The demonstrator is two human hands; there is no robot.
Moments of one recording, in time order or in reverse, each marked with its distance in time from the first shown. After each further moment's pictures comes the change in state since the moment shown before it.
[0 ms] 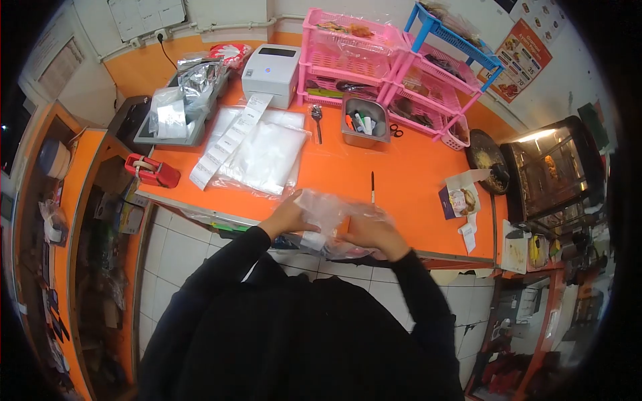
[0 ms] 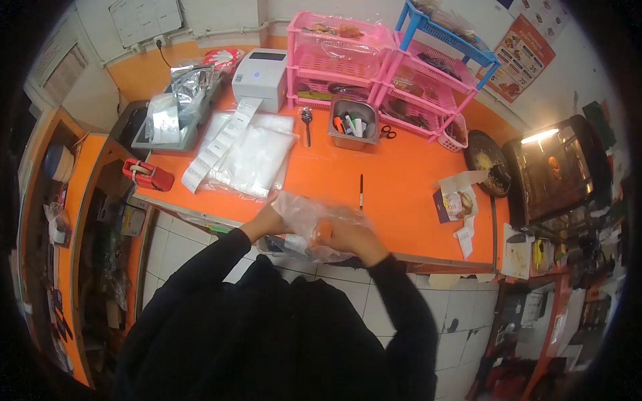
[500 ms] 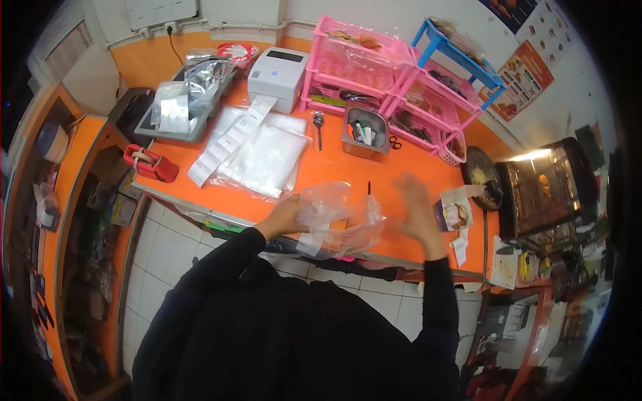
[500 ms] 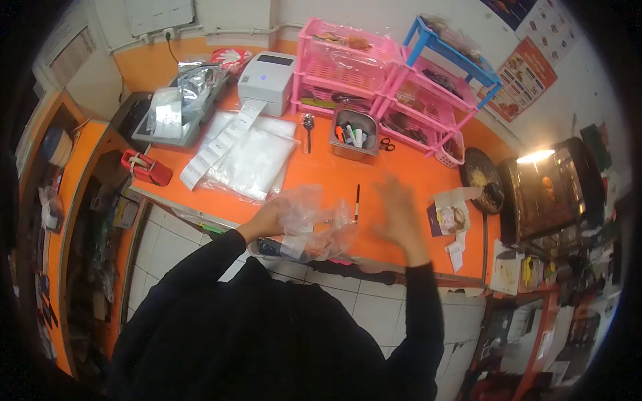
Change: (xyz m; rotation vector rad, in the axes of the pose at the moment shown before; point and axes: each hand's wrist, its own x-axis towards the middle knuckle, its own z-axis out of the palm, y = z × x) left_hand -0.002 -0.004 -0.003 -0.076 -0.004 -0.131; right_hand -0.036 0.070 -0.060 -0.330 0.549 -0.081
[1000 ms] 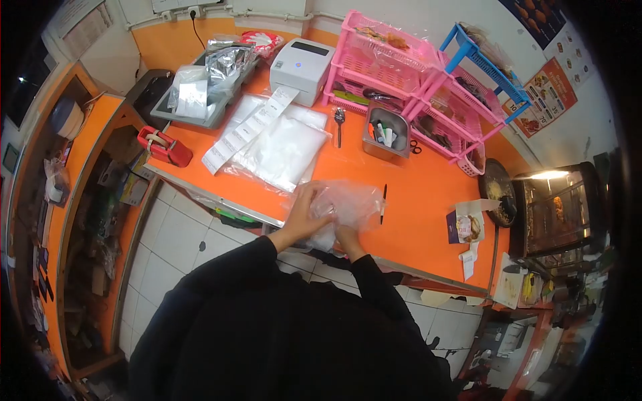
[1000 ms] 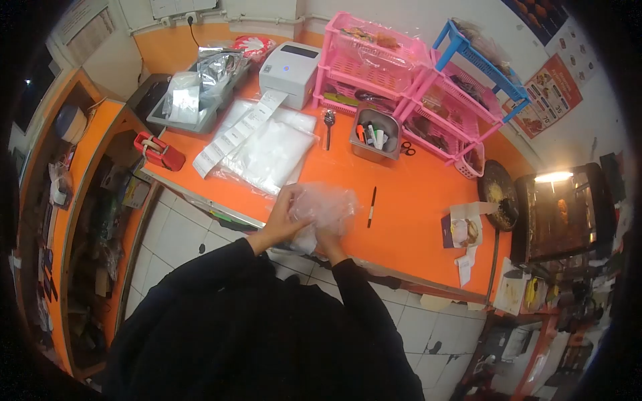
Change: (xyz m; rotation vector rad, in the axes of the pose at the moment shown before) left_hand -0.002 0.048 0.010 -0.454 0.446 -0.264; right_hand 0.019 -0.094 0.214 0.481 0.051 -0.088
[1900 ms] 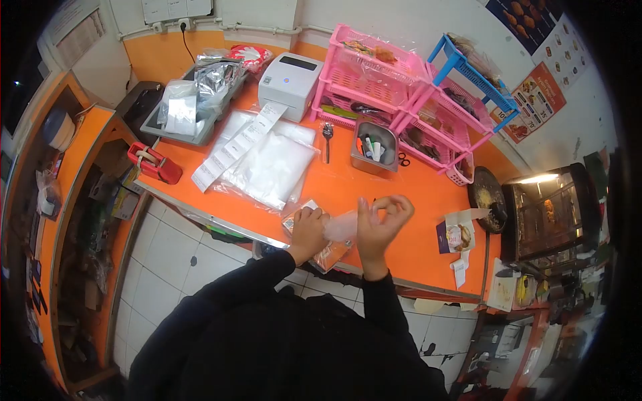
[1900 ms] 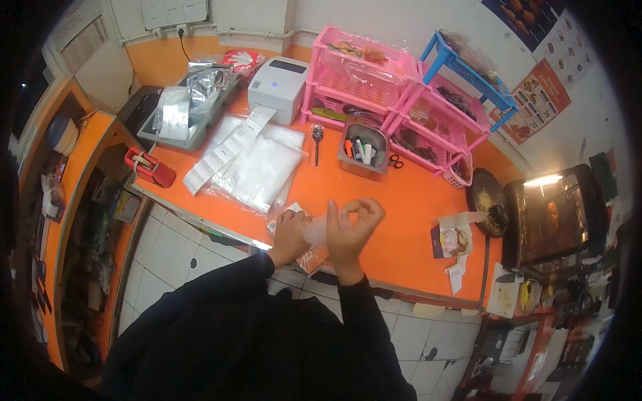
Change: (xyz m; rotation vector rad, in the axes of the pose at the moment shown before) left_hand 0.013 0.009 0.041 0.866 -0.139 0.099; right_hand 0.058 -0.098 -0.131 0.354 0.859 0.184
